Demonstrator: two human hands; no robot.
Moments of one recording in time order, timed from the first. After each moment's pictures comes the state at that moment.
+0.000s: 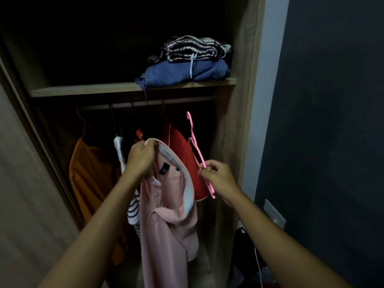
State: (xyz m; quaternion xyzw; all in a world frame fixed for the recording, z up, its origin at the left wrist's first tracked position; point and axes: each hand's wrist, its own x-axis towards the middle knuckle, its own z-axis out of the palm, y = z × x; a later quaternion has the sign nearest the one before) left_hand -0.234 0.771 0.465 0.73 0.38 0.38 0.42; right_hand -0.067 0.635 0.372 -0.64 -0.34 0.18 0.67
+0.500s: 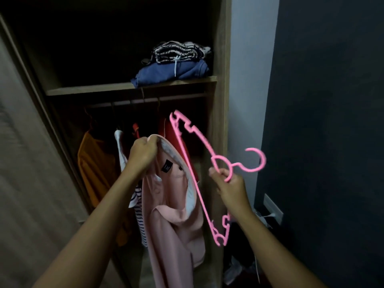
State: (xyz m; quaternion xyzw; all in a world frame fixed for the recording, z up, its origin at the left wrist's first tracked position) left_hand -0.252 0.670 0.471 0.75 0.38 0.38 0.39; right_hand -0.113 0.498 0.359 -0.59 -0.30 0.12 0.74
